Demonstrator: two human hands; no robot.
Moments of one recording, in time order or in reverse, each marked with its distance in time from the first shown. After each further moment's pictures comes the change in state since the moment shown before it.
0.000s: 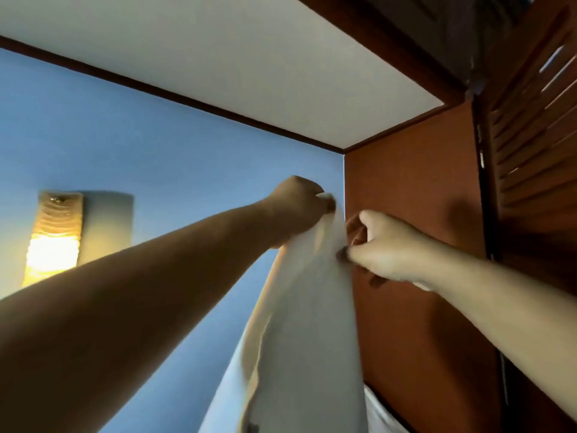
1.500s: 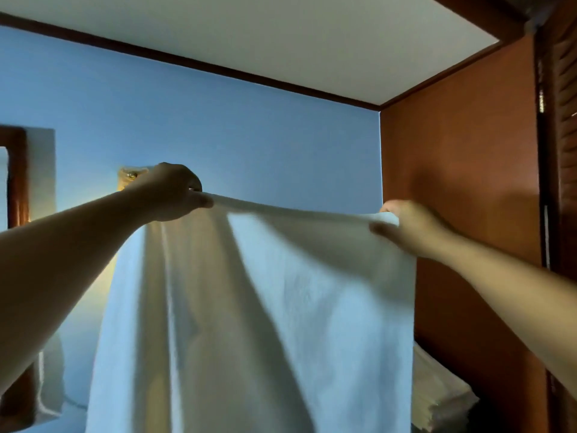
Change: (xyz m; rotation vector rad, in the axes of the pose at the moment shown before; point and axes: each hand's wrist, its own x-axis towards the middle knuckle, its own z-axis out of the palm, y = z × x) left_hand -0.074 -0.162 -0.195 0.924 0.047 -0.119; right_hand 0.027 0.049 0.066 -0.227 0.172 -0.198
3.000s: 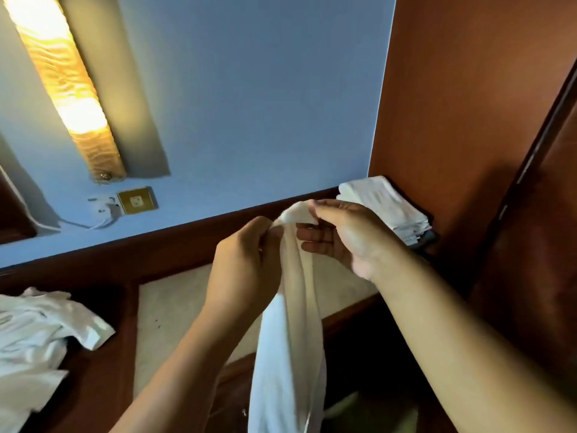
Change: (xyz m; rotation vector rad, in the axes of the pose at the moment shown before) left_hand -0.296 0.226 0.195 -0.849 -0.070 -0.198; right_hand -0.240 -0.005 0.111 1.314 -0.462 0.795
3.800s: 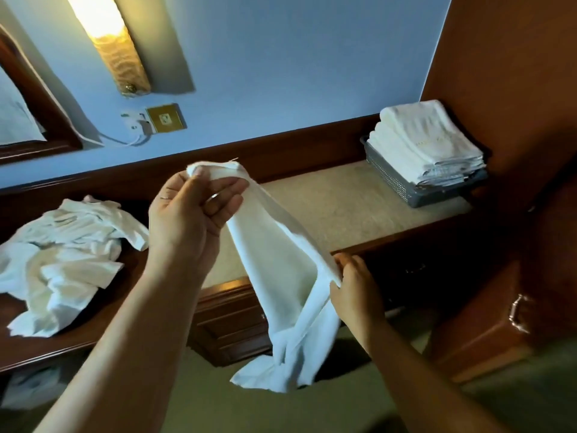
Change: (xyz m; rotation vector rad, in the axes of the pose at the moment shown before) left_hand -0.056 -0.006 -0.017 -0.962 0.351 -0.601; right_hand -0.051 0.249 -0.083 -1.093 0.185 -0.102
